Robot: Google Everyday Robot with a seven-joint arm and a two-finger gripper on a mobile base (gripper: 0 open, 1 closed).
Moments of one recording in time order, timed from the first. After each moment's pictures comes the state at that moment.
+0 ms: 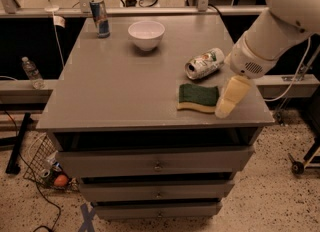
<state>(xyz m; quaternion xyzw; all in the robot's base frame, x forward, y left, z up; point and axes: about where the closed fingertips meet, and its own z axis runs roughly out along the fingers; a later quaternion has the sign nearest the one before) 0.553 -0.168 0.867 -0.59 0.79 0.02 0.18</state>
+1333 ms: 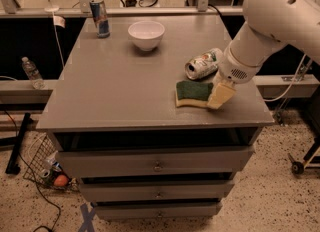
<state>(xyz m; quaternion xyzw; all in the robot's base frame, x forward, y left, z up) 0.574 -0.157 0.830 -0.59 0.79 0.01 0.16</state>
